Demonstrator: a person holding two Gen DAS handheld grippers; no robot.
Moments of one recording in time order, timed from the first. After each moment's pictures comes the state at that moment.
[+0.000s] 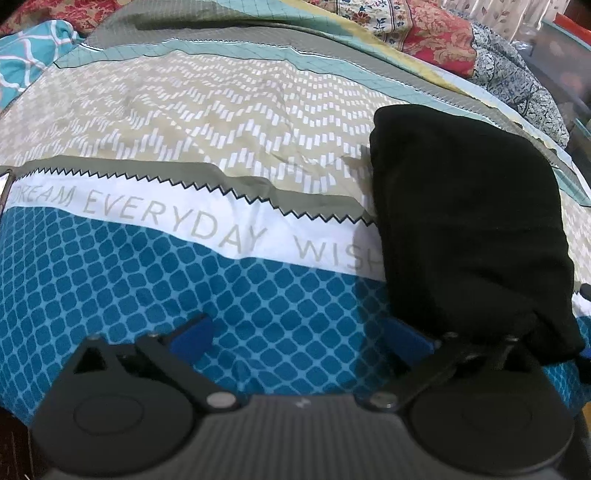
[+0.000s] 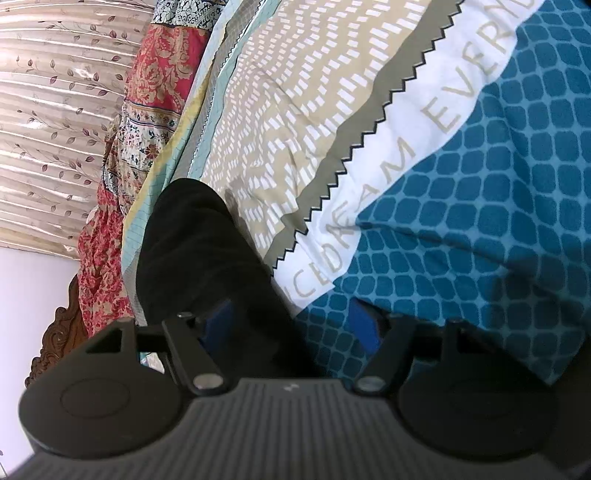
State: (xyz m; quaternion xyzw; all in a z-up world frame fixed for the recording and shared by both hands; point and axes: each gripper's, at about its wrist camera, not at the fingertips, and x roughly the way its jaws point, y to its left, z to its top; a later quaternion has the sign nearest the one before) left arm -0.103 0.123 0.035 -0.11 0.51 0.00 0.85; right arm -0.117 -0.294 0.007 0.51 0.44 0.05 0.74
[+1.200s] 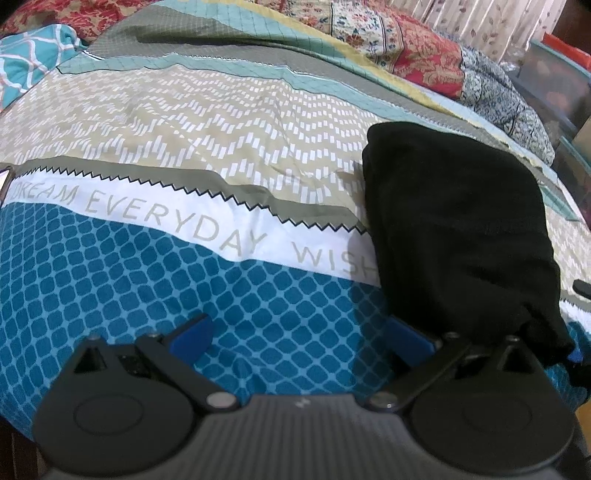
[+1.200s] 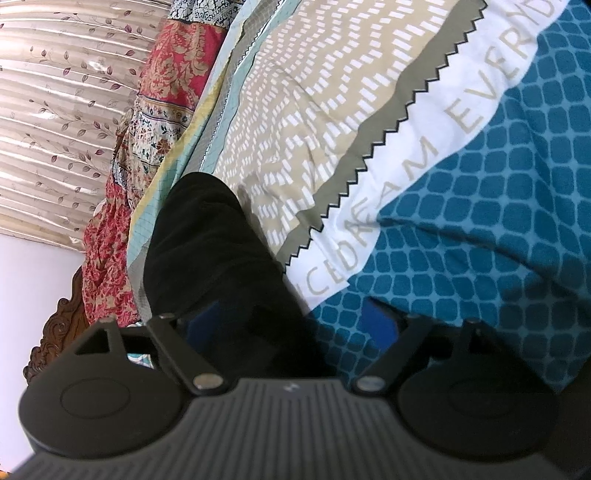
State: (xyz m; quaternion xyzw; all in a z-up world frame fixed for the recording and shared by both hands) left arm -0.119 0.127 0.035 -0.14 0.46 -0.01 0.87; right arm -0.113 -0.279 0.015 0.50 0.43 0.06 0.75
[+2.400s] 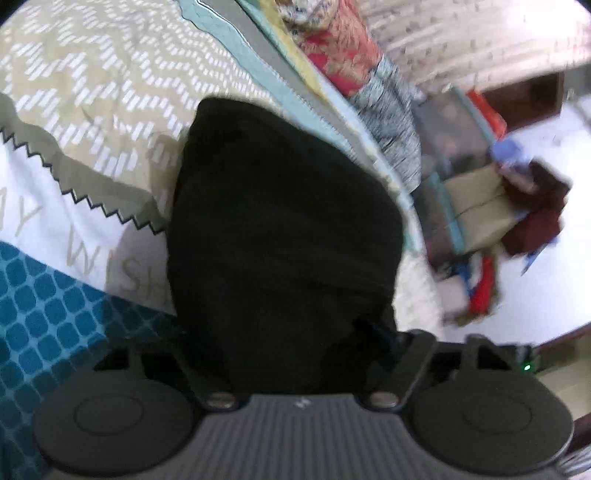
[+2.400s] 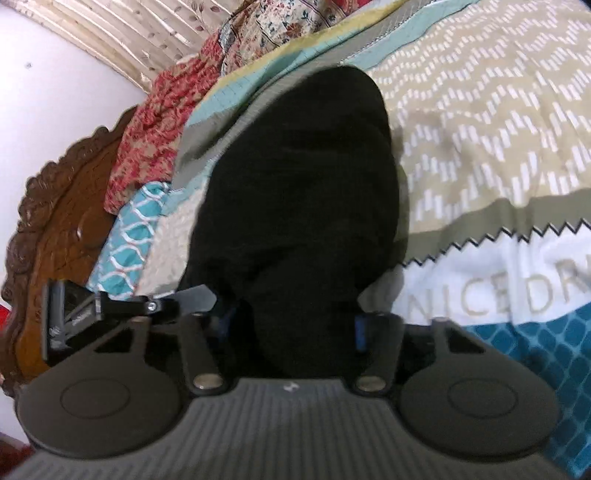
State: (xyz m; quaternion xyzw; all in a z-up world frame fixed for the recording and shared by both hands) left arm -0.053 0.106 0.017 -0.40 0.45 -0.24 0.76; right arm -0.055 -0.198 0.025 0.29 0.45 0.29 0.79
